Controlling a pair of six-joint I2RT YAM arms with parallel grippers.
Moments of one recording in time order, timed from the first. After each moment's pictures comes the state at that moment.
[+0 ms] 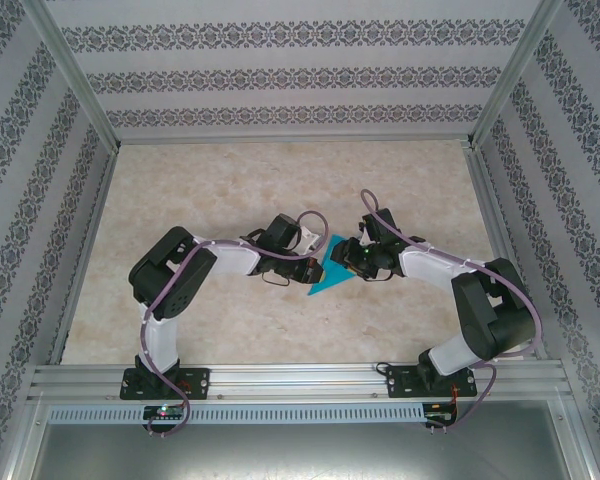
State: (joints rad) left arm -0.66 1.96 1.03 0.03 0.64 -0.35; right arm 0.38 1.52 0.73 -0.21 -0.40 0.83
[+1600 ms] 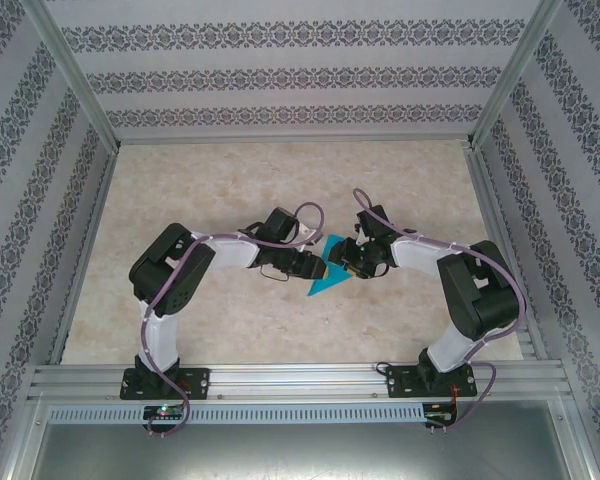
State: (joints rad) left arm -0.62 1.95 1.07 -0.05 0.73 -0.43; right arm 0.37 1.65 0.81 -0.27 -0.41 0.79
